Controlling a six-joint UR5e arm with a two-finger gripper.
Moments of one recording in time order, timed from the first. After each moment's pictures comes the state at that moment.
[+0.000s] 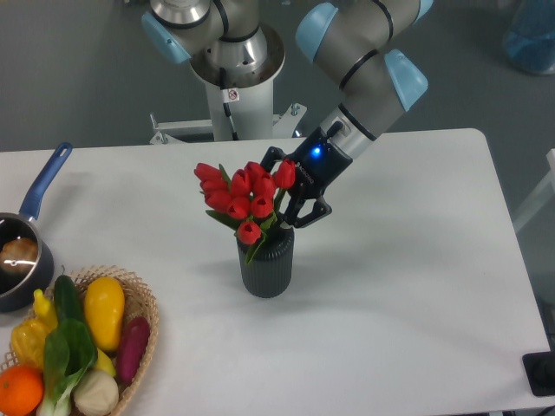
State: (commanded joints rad) arm 2.74 -1.72 -1.90 -1.31 0.66 1.74
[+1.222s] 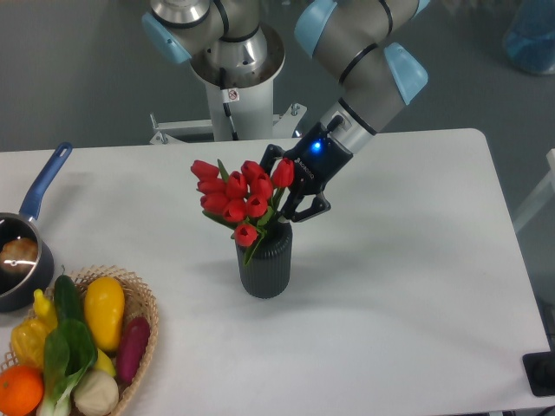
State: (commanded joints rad) arm 2.75 -1.69 -1.91 -1.31 0.65 1.73
